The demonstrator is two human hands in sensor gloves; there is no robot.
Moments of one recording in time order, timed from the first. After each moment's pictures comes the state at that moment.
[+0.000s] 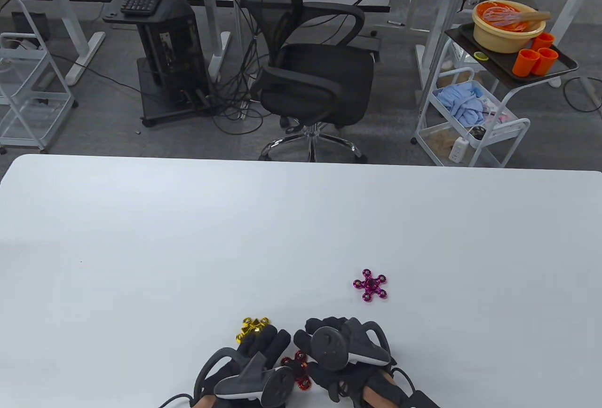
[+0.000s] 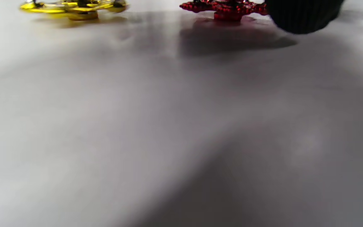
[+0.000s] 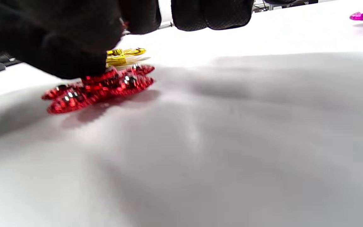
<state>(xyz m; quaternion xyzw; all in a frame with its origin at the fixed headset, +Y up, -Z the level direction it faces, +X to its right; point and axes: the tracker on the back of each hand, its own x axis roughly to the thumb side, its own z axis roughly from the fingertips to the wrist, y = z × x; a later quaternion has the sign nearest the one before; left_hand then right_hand) -0.098 -0.791 -0.216 -0.19 -0.32 -0.08 0.93 0.064 -0.771 -0.258 0.31 0.15 0.94 0.07</state>
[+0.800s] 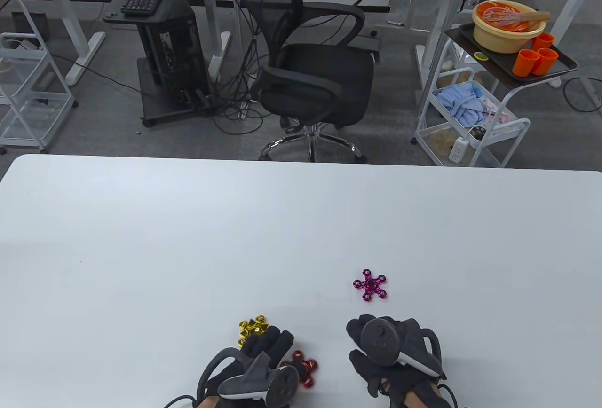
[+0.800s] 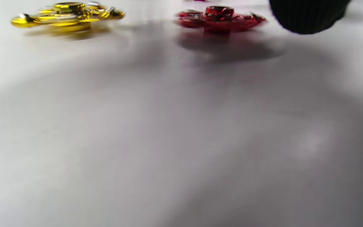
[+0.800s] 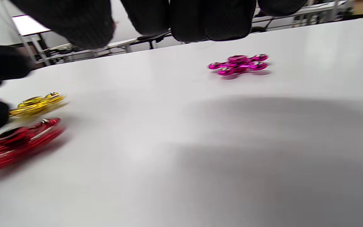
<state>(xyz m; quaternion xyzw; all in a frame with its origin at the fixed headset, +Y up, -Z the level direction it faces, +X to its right) -0.093 -0.781 -0.211 -0.19 -0.32 -0.06 0.92 0.153 -0.738 -0.270 0.13 0.10 0.98 0.10</state>
